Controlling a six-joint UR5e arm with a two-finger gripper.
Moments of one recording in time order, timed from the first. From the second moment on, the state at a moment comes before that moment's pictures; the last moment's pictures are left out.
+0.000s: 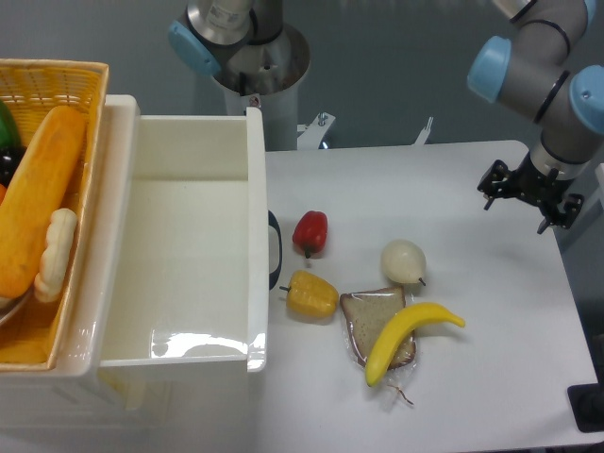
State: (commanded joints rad) arm 2.95 -2.05 -1.47 -1.20 1.56 1.44
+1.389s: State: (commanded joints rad) arm 2.78 -2.02 -1.59 -1.21 1.46 0.87
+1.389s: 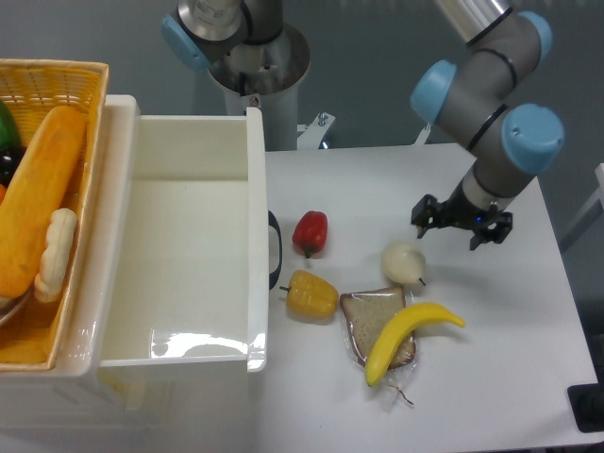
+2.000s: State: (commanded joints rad) arm 2.76 -2.06 -1.61 -1.21 1.45 0.78
